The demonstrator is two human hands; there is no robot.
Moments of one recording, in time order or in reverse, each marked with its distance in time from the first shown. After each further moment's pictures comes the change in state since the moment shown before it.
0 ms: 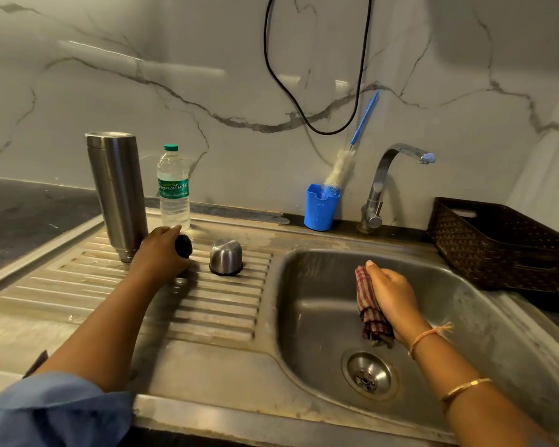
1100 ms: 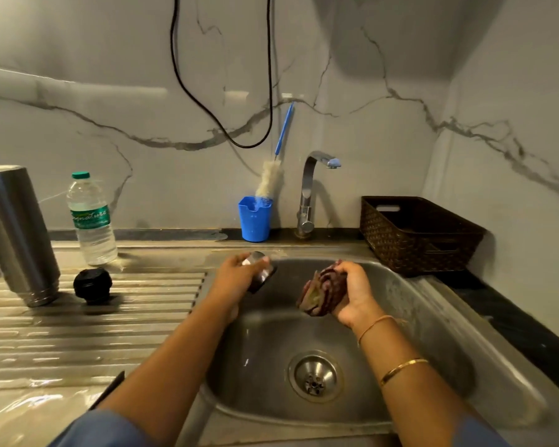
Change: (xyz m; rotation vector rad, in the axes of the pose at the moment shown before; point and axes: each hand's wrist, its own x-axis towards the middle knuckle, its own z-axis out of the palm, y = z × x) left_hand -0.068 0.210 0.086 -1.013 -0.338 -0.157; right_hand 0.004 -0.002 -0.056 0.928 -0.114 0.486
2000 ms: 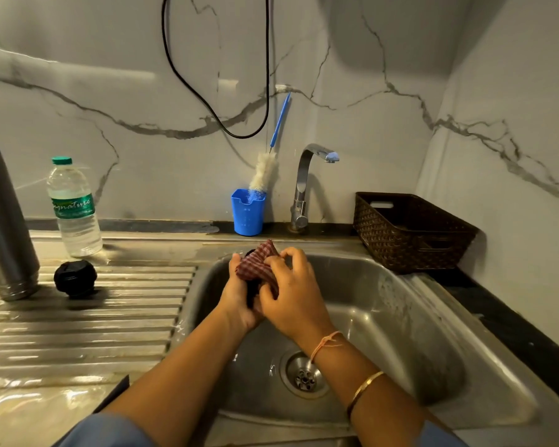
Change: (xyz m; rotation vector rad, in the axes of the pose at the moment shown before) left_hand -0.009 -0.021 0.019 -0.769 -0.223 -0.431; right_hand -0.013 0.049 0.039 -1.414 -0.034 -1.129
